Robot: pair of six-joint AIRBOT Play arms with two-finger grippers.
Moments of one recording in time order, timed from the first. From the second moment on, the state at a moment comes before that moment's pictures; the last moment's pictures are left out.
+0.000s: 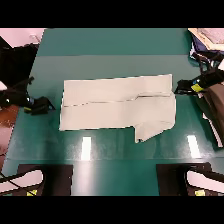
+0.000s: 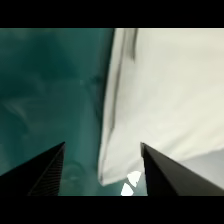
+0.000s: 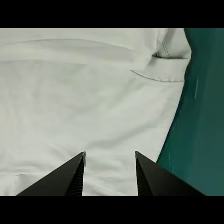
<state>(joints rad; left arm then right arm) 0.34 -1.33 0.96 1.04 -1.30 -1.24 -0.13 -1.28 1.25 -1.33 1.32 1.49</state>
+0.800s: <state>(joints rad) 0.26 -1.30 0.72 0.95 -1.21 -1.20 -0.15 -1.09 1.11 -1.26 1.33 1.49</state>
